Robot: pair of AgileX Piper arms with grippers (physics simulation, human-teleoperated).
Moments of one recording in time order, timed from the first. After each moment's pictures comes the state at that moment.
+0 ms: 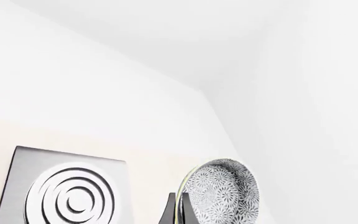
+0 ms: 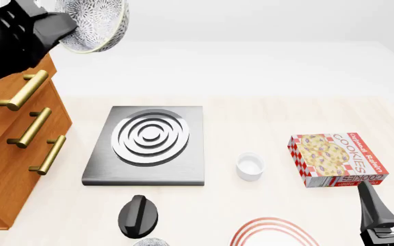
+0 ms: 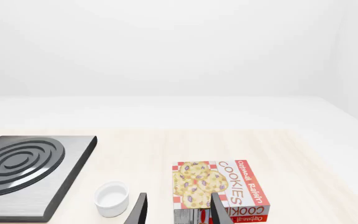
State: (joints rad) left arm -0.40 0.94 -1.07 0.29 -0.65; right arm 0.00 0.01 0.00 0.00 0.00
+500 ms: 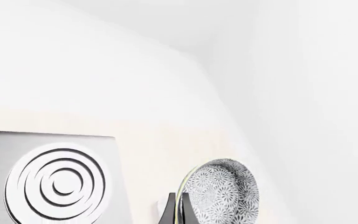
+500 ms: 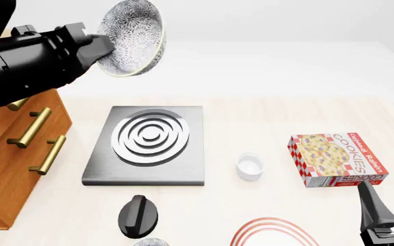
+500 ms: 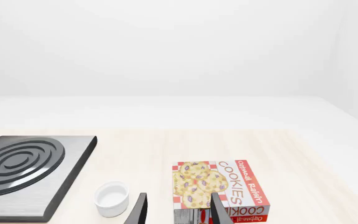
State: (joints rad) left arm -0.53 0.99 -1.06 0.31 -0.62; right arm 0.00 0.01 0.00 0.00 0.00
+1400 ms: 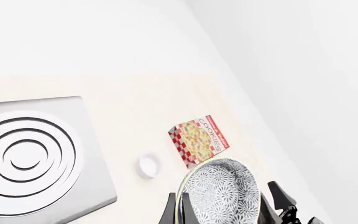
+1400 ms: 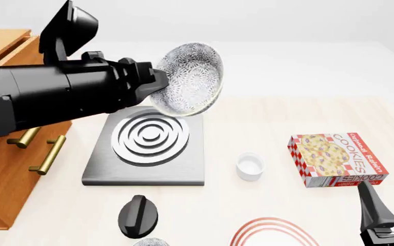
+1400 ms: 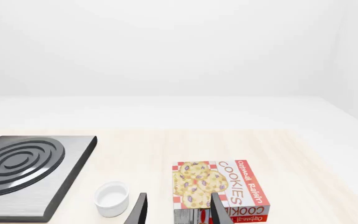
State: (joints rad) left arm -0.75 1.10 -1.12 0.43 -0.59; right arm 0.00 0.01 0.00 0.00 0.00
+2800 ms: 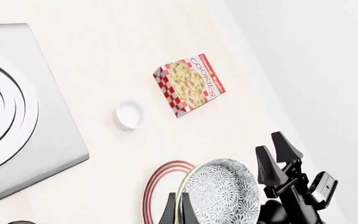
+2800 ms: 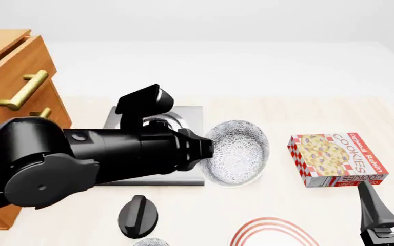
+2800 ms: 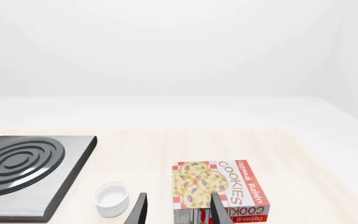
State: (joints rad) left arm -0.95 1.23 -0.98 0.34 -0.69; right arm 0.00 0.01 0.00 0.00 0.00
